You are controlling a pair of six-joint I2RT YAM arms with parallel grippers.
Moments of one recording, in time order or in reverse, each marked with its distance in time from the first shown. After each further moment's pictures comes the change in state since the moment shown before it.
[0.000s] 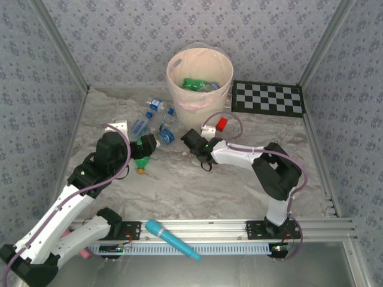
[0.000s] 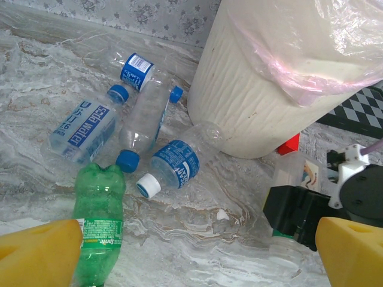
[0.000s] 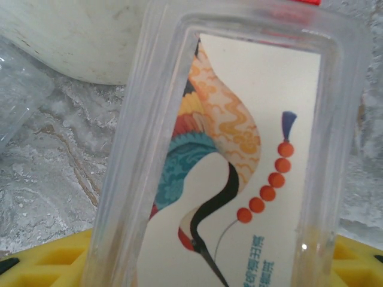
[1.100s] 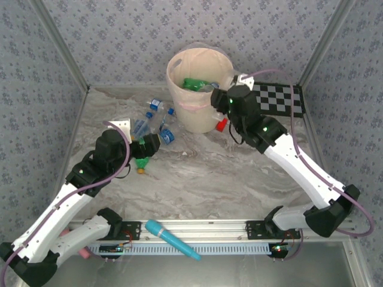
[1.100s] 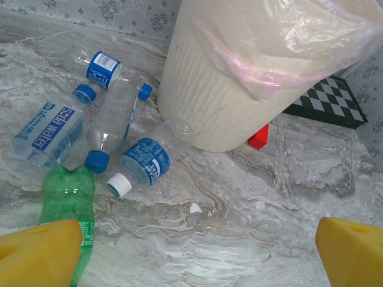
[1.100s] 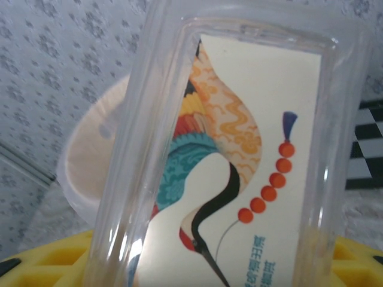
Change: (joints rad) left arm -0.030 0.016 0.053 -0.013 0.068 0.000; right arm -0.188 -0.463 0.322 -0.066 -0.076 -0.376
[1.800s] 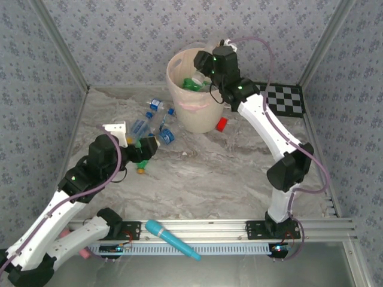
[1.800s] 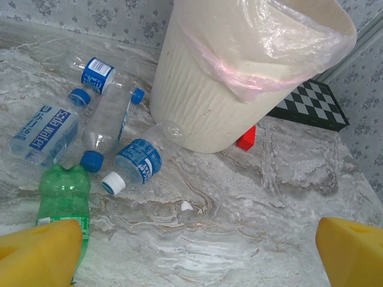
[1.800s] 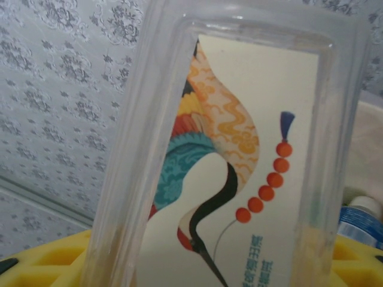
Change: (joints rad) left arm -0.033 -0.072 0.015 -0.053 -0.013 -0.018; right arm -0.127 0.527 0.556 0.071 -0.201 0.164
